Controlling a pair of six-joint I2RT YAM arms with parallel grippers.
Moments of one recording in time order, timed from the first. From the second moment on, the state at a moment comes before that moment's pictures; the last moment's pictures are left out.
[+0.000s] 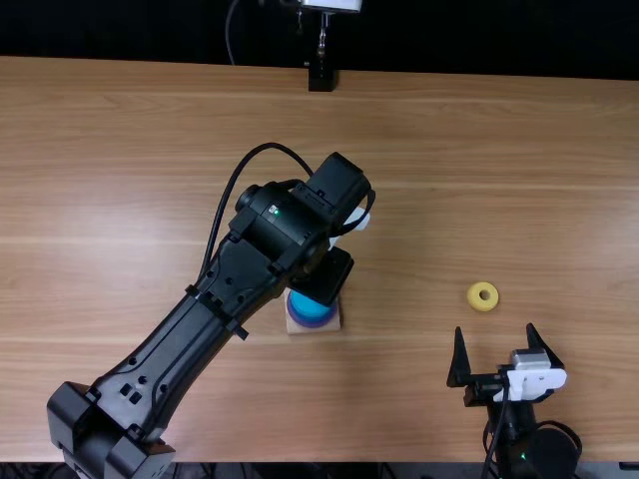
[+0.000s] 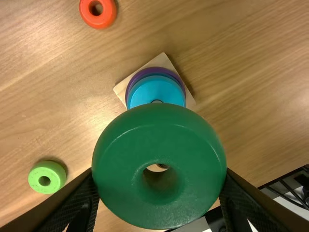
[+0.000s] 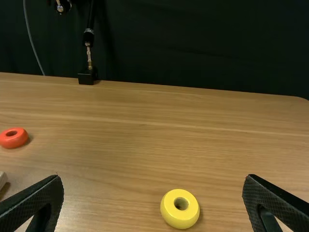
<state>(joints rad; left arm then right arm) -0.68 1.90 1.98 -1.41 0.01 -0.21 0.01 0.01 0.03 -0.09 -0.04 -0.10</state>
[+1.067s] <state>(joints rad) -0.68 1.94 1.99 -1.44 0.02 -0.24 0.01 0.01 0.03 -0.09 -0.04 -0.10</state>
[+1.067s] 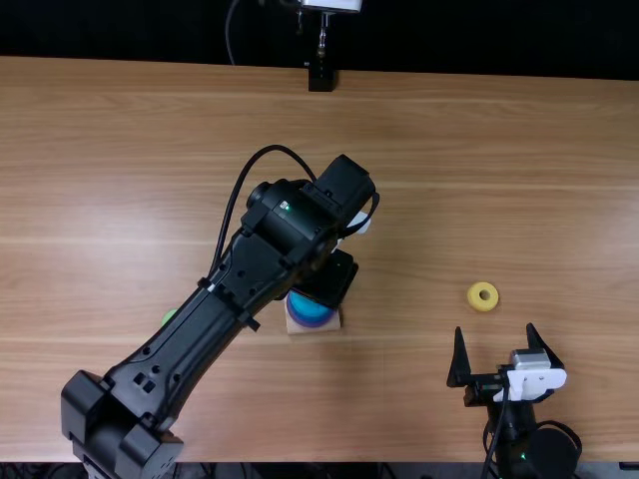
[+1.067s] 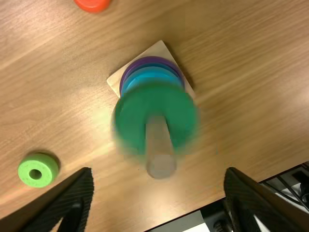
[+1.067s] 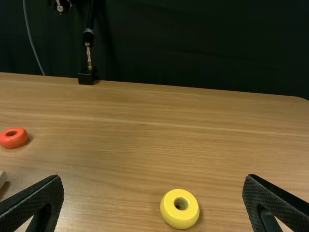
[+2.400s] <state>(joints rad) -0.29 1.41 1.40 -1.01 -0.02 -0.24 0.01 0.01 0.03 -0.09 -0.04 -0.10</state>
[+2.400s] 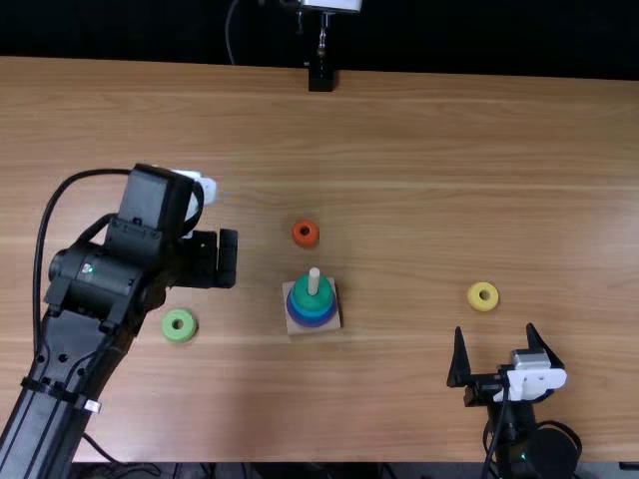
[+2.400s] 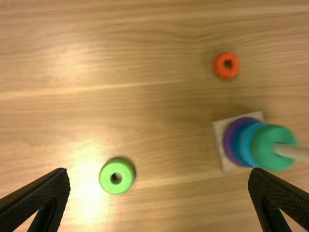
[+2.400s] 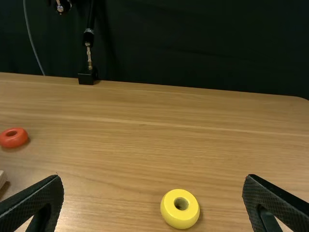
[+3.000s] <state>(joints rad) -0.18 1.39 1.03 -0.85 -0.02 0.02 0.01 0.01 0.03 -0.09 -0.04 -0.10</state>
